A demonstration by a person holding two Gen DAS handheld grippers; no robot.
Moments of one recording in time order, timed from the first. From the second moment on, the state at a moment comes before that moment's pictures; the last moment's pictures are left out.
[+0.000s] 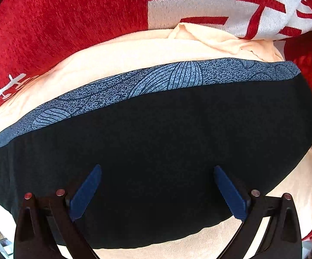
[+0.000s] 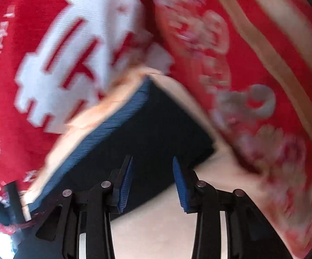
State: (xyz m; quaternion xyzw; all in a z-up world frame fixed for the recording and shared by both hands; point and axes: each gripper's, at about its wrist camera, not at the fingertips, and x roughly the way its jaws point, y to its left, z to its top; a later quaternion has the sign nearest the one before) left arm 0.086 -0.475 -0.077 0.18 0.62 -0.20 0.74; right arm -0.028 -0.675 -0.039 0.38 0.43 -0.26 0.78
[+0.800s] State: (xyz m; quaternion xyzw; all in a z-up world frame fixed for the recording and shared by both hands) left arm 0.087 -0.448 -0.046 0.18 0.58 -0.23 0.76; right arm -0.026 -0.650 -0.095 0.62 0.25 -0.12 0.74
